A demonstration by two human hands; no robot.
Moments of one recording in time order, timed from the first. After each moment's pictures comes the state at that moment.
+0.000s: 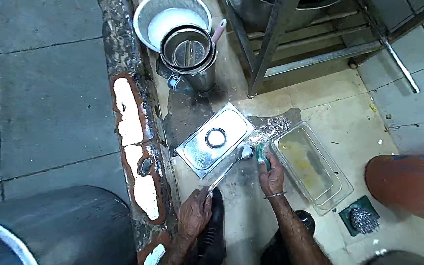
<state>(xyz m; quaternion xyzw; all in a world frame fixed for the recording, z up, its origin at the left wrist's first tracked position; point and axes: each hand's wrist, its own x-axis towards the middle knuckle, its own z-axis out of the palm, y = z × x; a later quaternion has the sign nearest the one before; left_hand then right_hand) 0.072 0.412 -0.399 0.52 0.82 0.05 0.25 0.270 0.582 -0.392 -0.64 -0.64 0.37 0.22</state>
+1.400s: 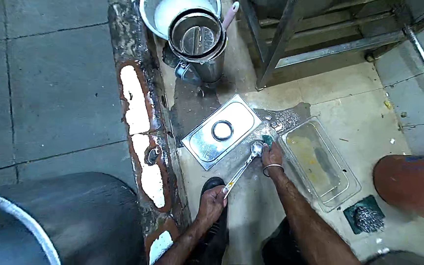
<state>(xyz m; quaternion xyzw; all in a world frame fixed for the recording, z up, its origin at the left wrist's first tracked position) 0.092 0.410 -0.419 0.28 0.71 0.34 0.55 0.253 0.623 -0.445 -0.73 -0.53 0.43 0.00</state>
